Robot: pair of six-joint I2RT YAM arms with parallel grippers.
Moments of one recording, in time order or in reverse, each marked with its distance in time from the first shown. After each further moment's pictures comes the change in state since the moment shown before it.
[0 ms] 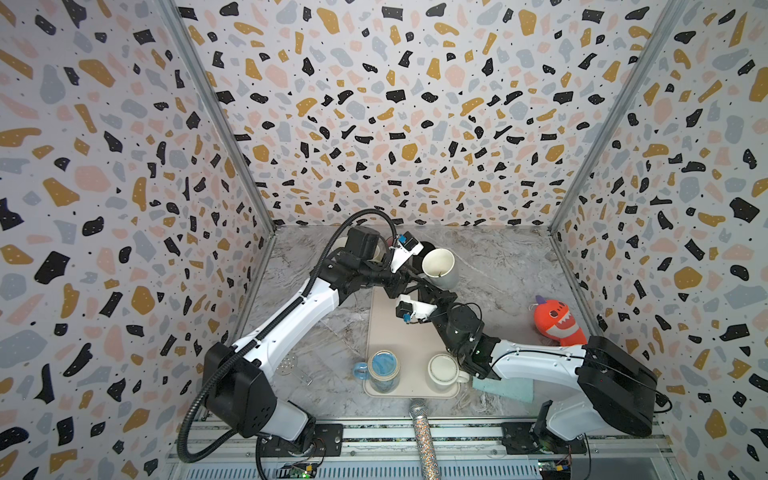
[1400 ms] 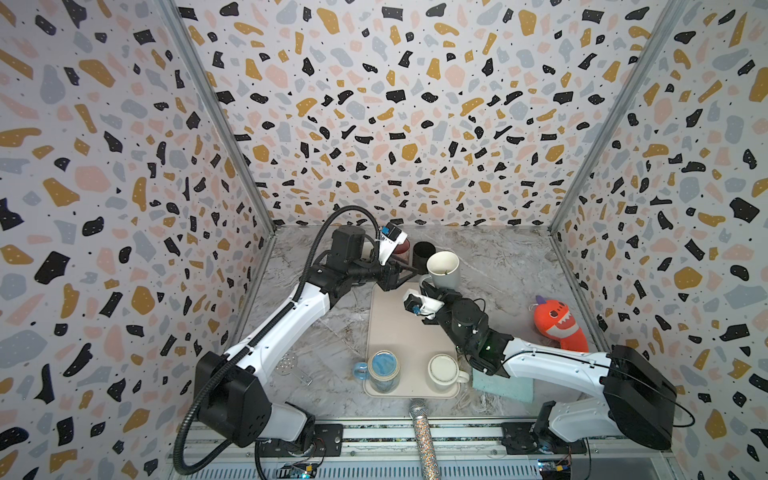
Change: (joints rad) left arm 0.071 -0.055 -0.071 0.146 -0.003 -0.167; right arm -0.027 -0.088 0.015 -0.241 -0.077 0.238
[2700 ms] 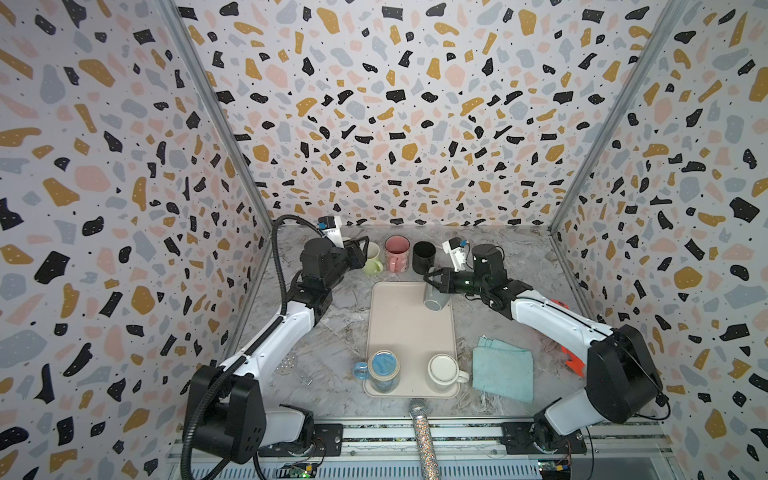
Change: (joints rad) left arm 0.192 -0.089 -0.291 0.541 -0.476 -0.503; right arm -0.434 0.098 0.342 -0.612 -0.974 1.379
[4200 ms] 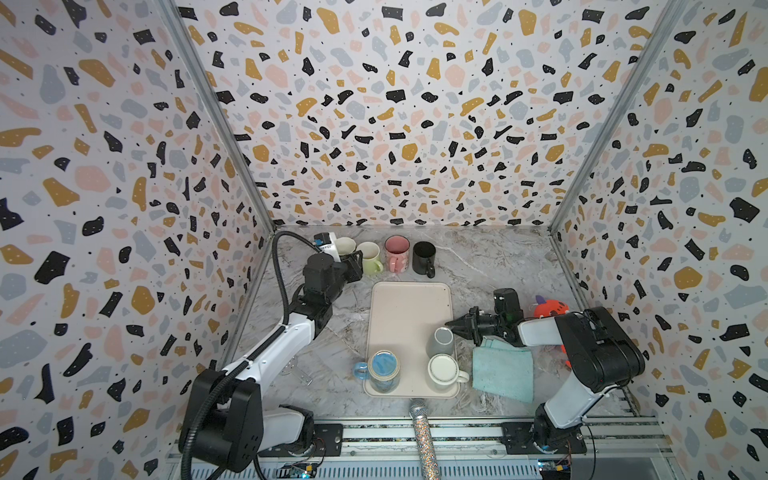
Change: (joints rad) left arm -0.006 -0.042 -0.165 0.039 -0.159 -0.057; right arm -0.276 0.220 -0.472 0.377 -0.500 1.095
